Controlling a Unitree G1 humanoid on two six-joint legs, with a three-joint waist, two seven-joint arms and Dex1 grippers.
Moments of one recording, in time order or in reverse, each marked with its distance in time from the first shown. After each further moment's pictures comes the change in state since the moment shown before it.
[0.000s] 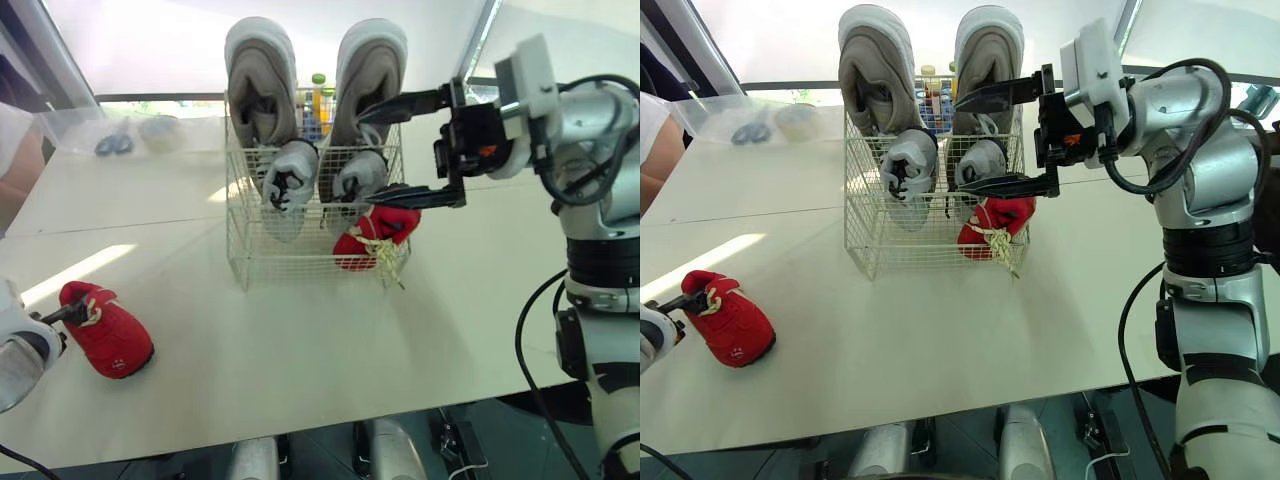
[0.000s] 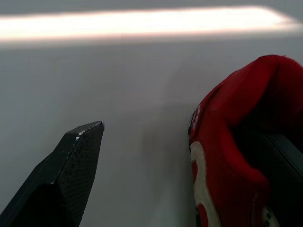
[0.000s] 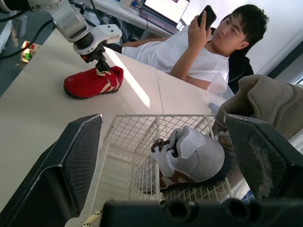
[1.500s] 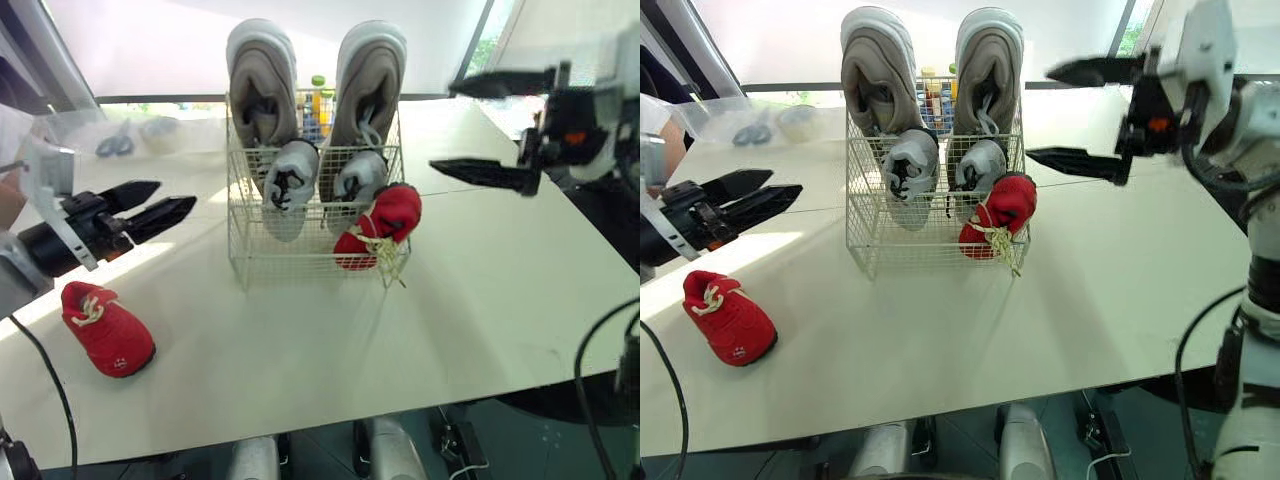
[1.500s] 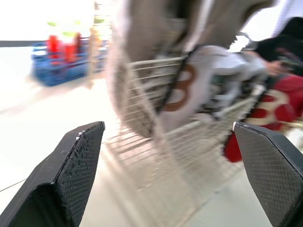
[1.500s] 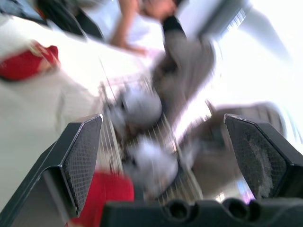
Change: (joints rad) left arm -0.368 0.168 -0.025 -0.132 0.075 0.050 -1.011; right arm 0.077 -0.153 -0.140 -0.106 0.067 0.132 -0.127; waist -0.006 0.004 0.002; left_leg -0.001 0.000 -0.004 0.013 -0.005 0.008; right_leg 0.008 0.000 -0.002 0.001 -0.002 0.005
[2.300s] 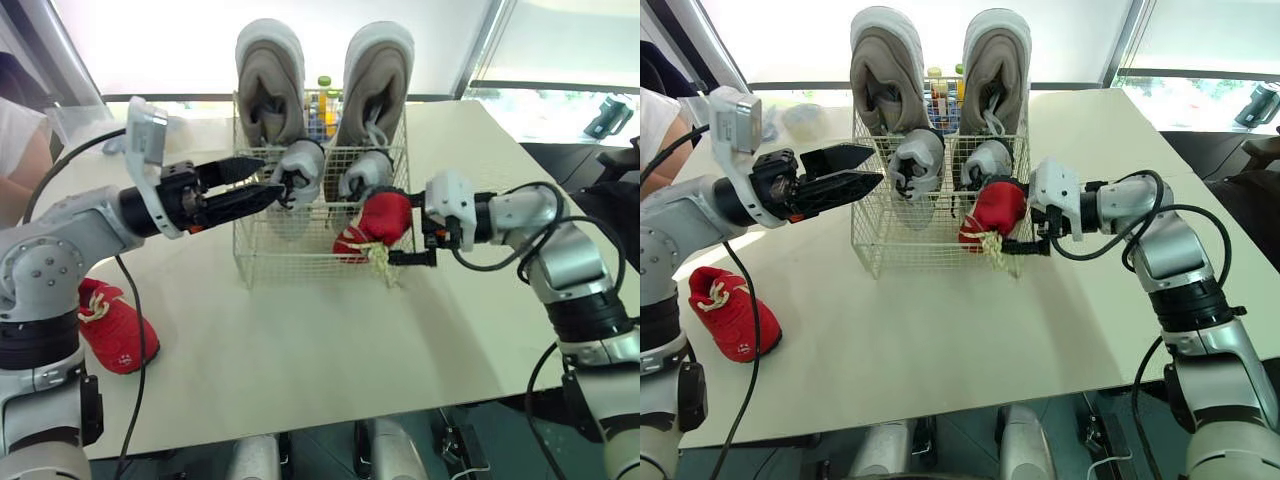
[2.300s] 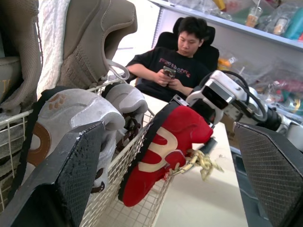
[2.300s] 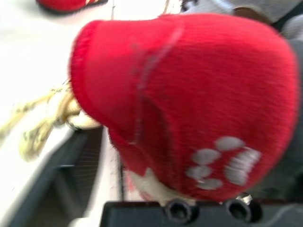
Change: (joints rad) left arm -0.398 -0.167 -0.404 0.176 0.058 -0.094 -0.364; right arm 0.273 0.094 0.261 0.098 -0.253 -0.217 -0.035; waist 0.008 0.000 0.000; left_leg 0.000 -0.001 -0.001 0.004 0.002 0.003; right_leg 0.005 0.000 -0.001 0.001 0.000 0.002
